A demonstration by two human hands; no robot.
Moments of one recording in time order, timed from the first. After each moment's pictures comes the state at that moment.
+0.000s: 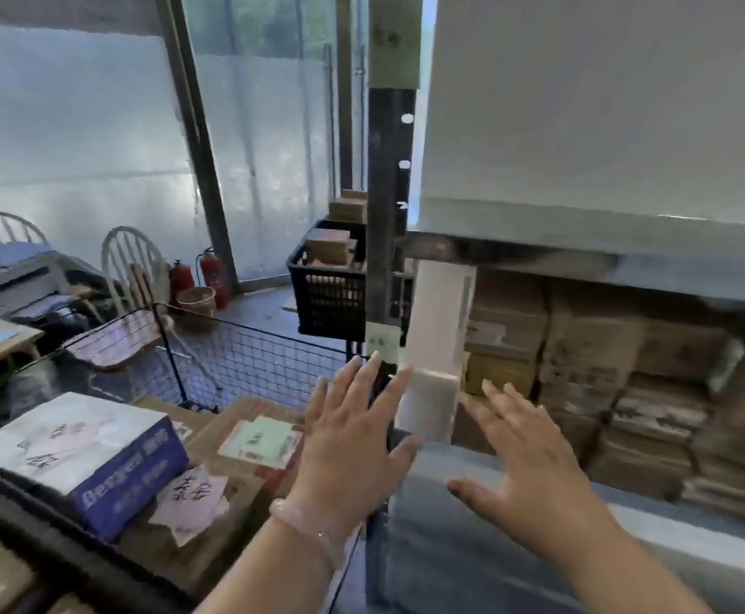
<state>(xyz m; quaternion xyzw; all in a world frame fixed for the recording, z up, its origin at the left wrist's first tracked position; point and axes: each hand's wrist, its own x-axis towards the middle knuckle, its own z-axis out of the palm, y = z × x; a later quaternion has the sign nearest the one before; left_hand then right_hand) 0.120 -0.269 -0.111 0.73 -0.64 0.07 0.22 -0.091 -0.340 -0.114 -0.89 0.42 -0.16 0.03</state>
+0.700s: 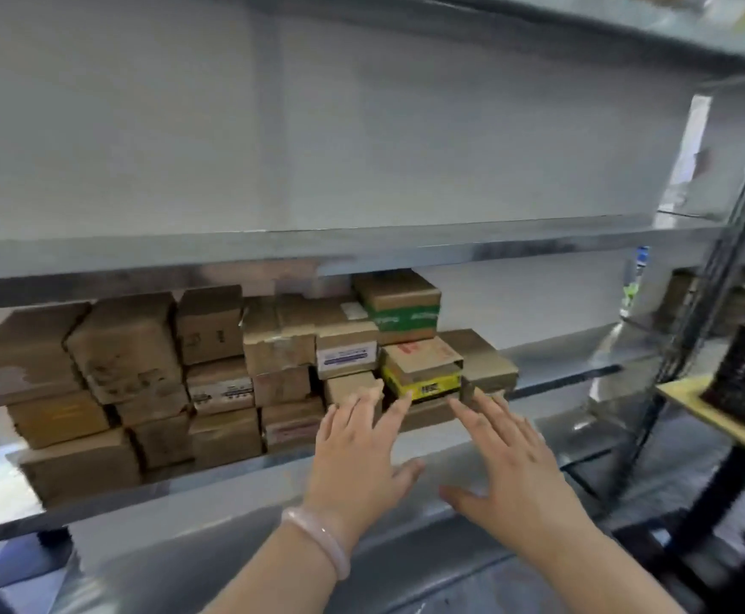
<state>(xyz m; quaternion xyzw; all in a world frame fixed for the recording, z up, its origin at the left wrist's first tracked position) -0.385 -0.295 -0.114 0.46 -0.85 0.02 0.25 -0.579 -0.219 -0.098 -0.70 0.69 -0.18 -0.04</state>
